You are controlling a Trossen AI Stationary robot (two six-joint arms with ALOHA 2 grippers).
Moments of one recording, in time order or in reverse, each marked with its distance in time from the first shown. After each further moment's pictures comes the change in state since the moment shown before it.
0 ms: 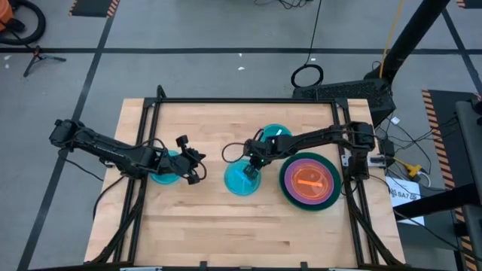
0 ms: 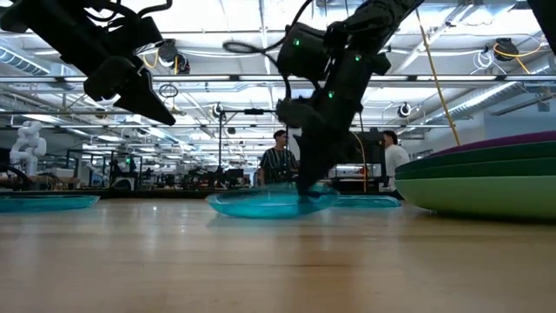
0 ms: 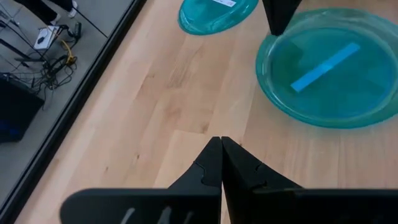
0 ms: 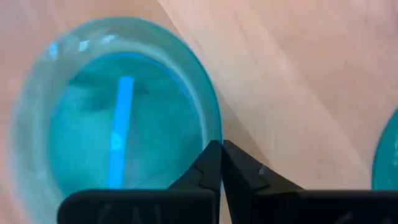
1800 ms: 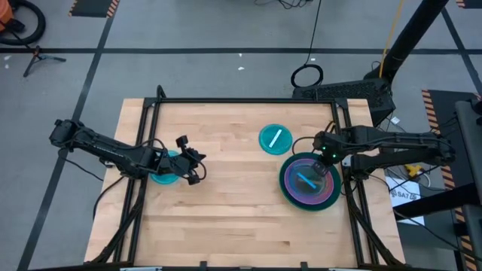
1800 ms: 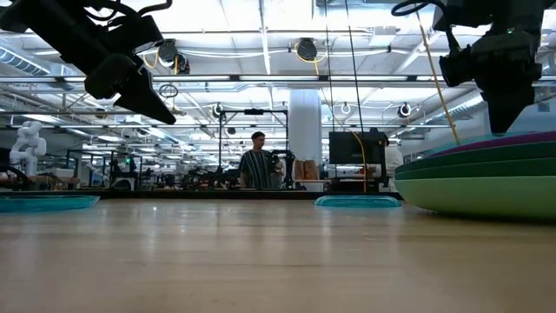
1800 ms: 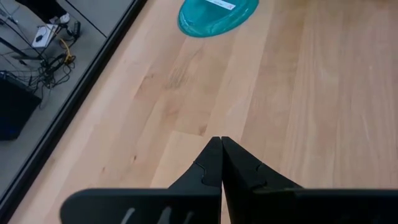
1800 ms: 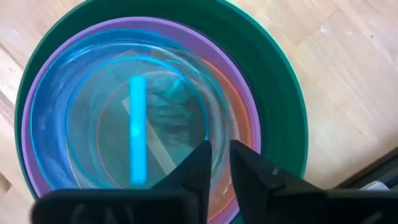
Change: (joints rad) left arm -0.006 0.000 0.000 0.008 -0.001 -0.019; right arm -0.057 -0.999 -0.462 -0.728 -0.075 0.103
